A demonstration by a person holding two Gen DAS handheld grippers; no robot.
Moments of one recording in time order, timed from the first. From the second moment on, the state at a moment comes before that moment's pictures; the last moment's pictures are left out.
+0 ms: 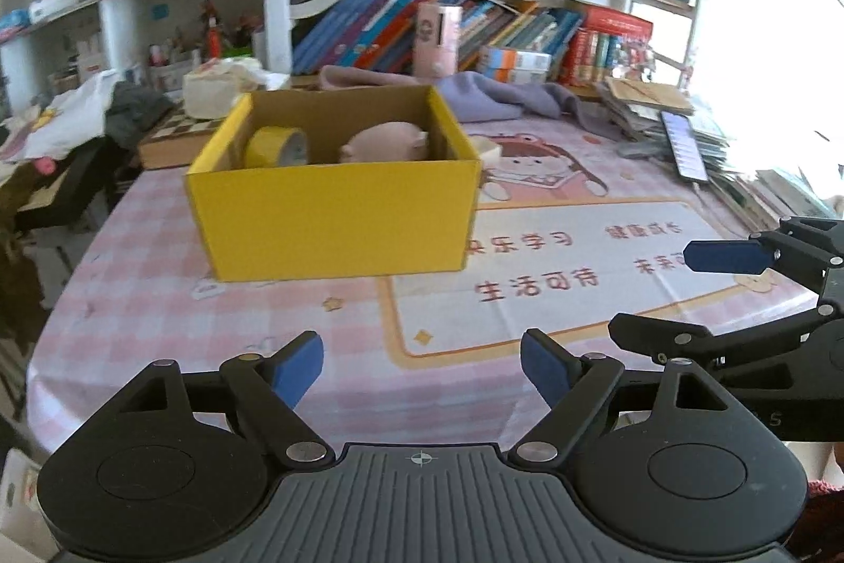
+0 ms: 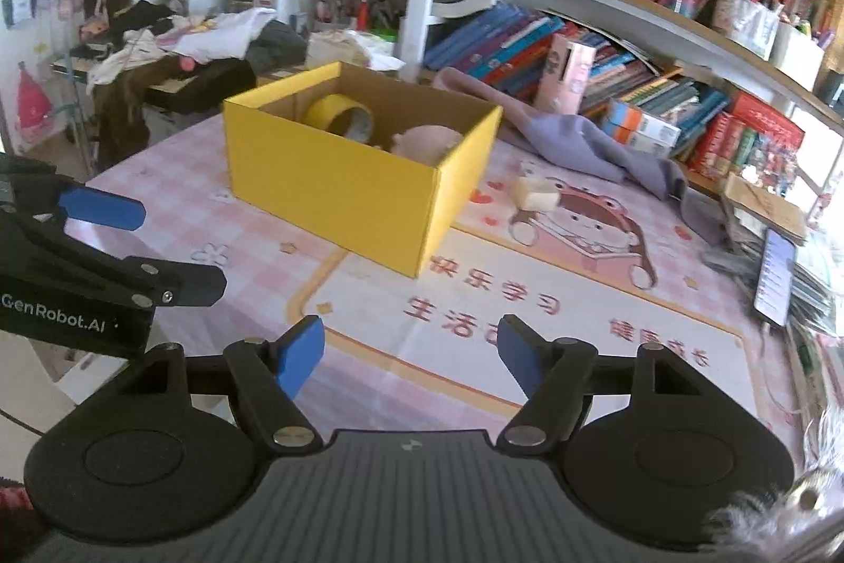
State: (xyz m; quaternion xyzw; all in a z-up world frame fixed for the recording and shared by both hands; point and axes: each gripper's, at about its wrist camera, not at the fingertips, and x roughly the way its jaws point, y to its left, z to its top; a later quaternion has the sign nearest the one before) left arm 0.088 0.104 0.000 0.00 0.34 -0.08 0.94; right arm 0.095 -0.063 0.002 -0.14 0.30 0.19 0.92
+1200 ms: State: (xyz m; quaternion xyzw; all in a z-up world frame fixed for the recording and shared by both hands) left arm 0.212 -0.072 -0.026 0.08 0.37 -0.24 0.89; right arm 0.203 -0.221 -0.017 -0.08 0.35 0.05 0.93
